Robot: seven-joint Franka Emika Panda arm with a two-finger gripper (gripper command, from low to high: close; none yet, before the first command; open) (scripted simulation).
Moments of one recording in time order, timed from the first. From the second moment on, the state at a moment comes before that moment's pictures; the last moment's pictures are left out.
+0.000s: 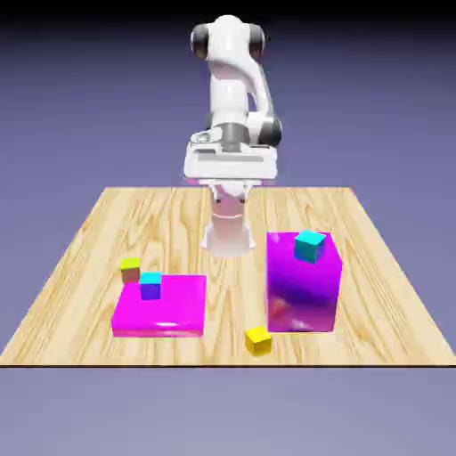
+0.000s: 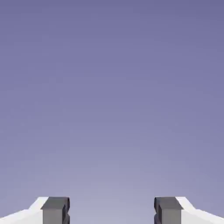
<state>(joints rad) 0.01 -0.54 0.02 -2.78 -0.01 3.00 0.69</state>
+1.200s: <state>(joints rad) -0.19 0.41 0.50 -1.98 -0.43 1.99 -0.88</state>
